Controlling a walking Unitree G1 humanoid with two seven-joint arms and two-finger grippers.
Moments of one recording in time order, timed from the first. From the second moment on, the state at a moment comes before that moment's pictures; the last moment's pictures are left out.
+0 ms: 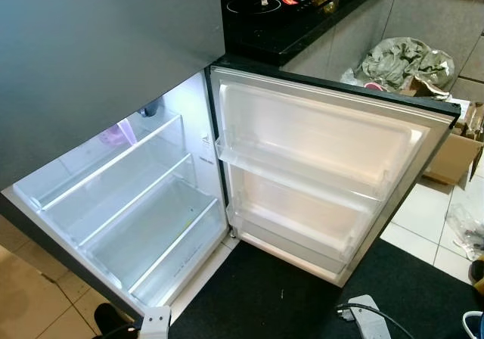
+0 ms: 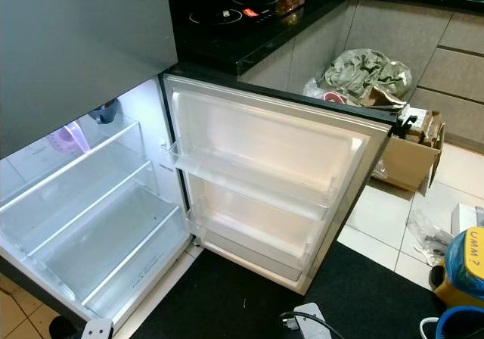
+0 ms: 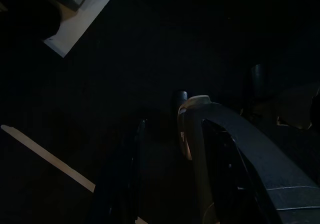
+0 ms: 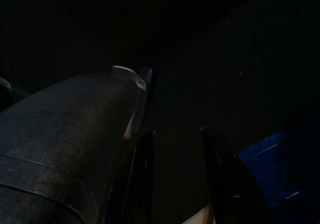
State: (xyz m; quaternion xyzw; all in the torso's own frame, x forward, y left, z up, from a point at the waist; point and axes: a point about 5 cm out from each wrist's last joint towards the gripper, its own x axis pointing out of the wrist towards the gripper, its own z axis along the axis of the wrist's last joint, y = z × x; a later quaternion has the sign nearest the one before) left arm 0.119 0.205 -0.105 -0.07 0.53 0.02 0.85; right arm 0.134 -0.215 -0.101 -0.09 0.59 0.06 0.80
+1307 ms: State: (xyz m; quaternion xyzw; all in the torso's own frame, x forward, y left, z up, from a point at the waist) left arm 0.123 0.205 -0.104 -0.07 0.52 0.02 0.85; right arm 0.133 -0.220 -0.100 -0.13 0.59 0.08 0.79
